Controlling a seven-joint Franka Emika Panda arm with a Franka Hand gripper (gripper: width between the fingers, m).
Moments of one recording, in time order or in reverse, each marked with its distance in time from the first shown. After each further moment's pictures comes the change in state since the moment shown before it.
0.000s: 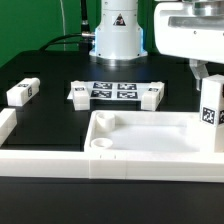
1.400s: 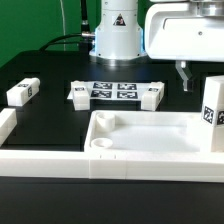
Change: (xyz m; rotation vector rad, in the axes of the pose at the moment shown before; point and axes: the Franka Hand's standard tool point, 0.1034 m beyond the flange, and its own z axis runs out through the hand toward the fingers) arm -0.004 0.001 0.000 -0.044 0.016 -0.583
